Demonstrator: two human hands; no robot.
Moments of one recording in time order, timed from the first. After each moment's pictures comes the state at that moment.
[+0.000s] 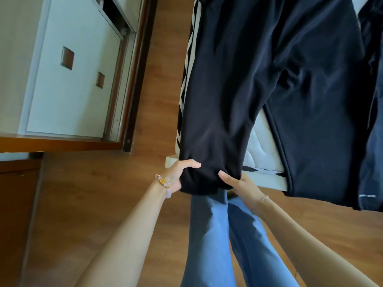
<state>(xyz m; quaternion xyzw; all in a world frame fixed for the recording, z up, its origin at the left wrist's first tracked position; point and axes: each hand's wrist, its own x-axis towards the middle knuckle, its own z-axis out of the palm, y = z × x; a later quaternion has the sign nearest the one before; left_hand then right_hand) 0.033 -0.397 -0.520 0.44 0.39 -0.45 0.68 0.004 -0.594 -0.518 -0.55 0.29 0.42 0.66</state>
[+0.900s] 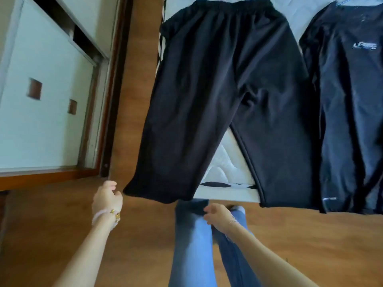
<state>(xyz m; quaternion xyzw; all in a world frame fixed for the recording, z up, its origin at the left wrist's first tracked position) 0.019 -0.316 -0.536 0.90 0.35 -0.22 0.15 -0.033 -0.611 -0.565 -0.68 0.29 0.52 0.42</state>
